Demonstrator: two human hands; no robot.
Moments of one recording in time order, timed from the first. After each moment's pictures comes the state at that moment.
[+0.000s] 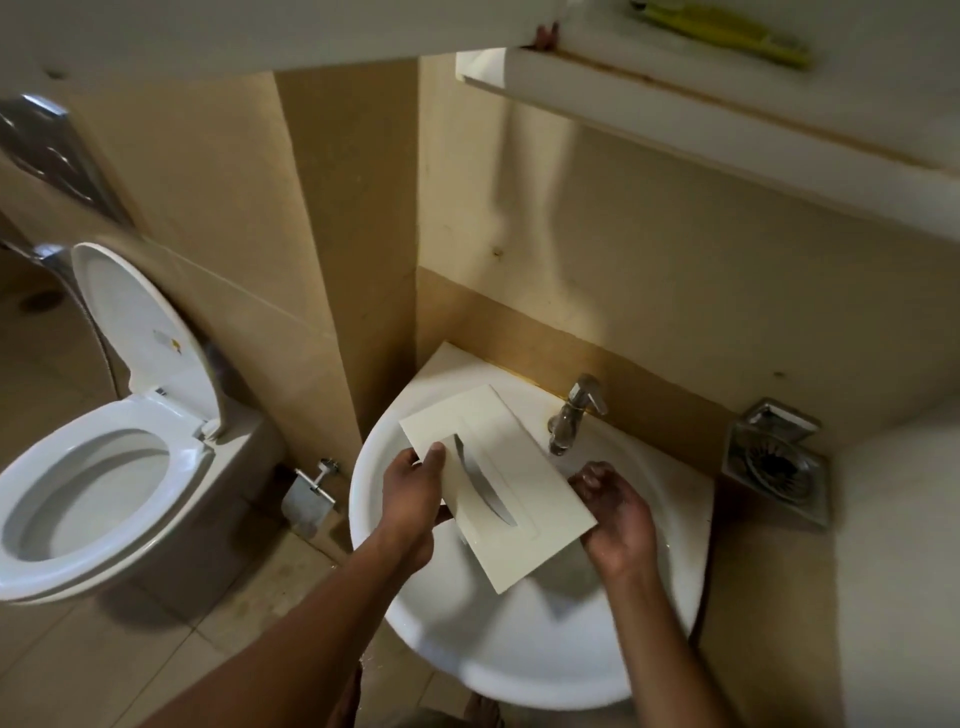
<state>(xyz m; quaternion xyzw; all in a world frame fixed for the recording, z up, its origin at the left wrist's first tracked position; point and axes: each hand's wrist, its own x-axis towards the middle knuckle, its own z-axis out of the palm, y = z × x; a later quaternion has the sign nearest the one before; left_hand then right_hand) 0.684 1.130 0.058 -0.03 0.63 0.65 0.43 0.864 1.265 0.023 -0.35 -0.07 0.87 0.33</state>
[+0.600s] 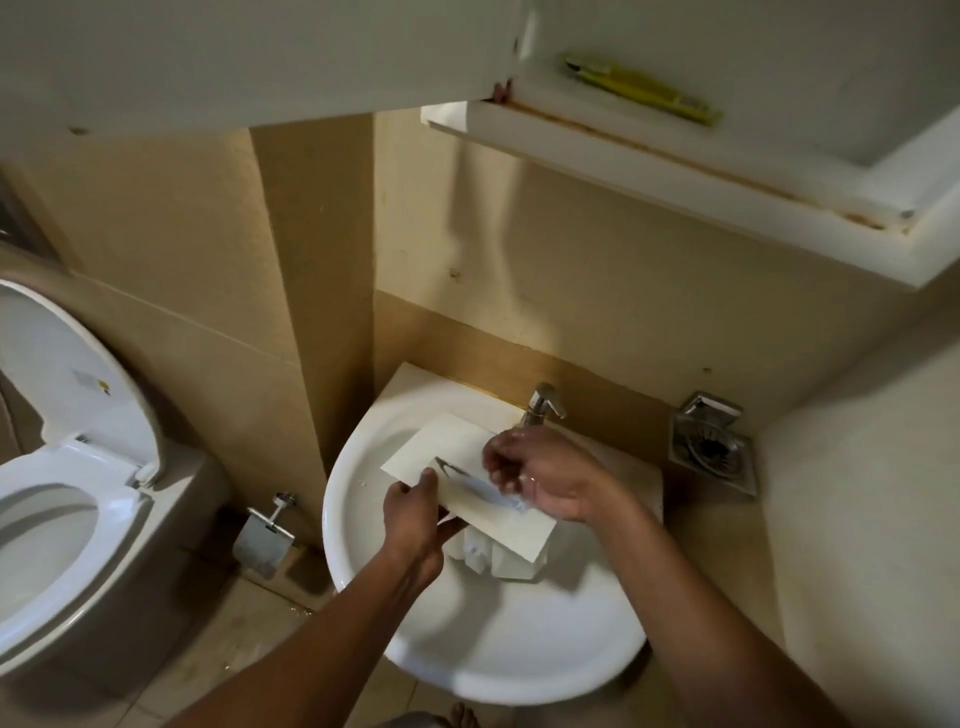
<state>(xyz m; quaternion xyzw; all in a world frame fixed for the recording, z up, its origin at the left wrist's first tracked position) 0.700 1.135 0.062 -0.08 0.56 0.66 0.49 0.803 1.247 0.134 -0.45 -0.52 0.72 0.06</state>
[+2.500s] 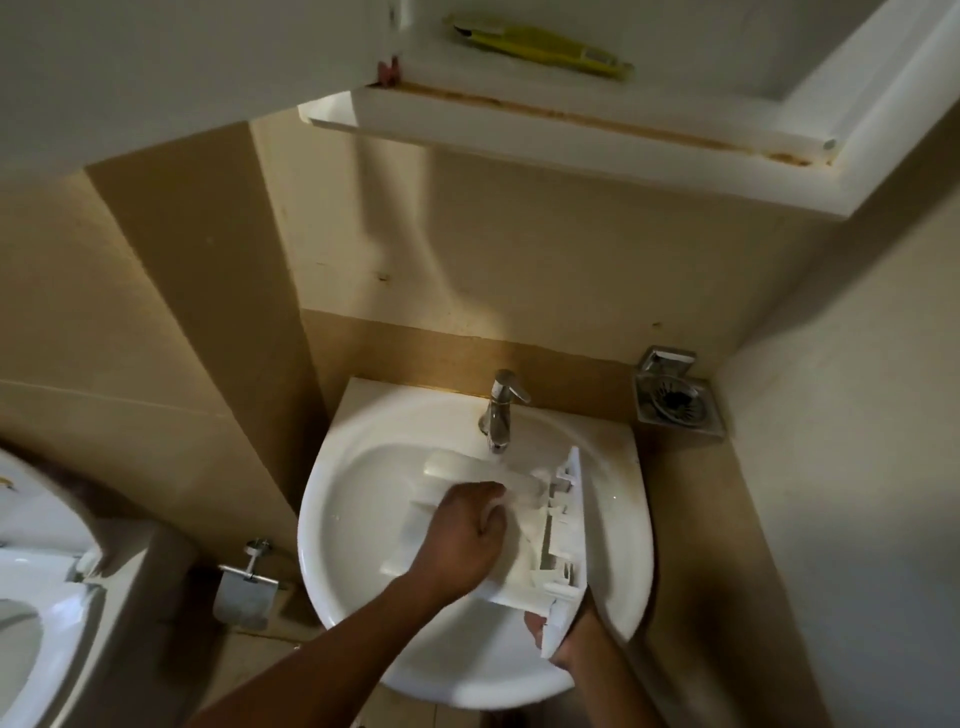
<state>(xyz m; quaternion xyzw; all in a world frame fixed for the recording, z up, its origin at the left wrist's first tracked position) 0.714 1.154 0.048 0.56 0.68 0.31 0.36 0.865 1.148 0.038 -0.65 -0.07 0.69 0.31</state>
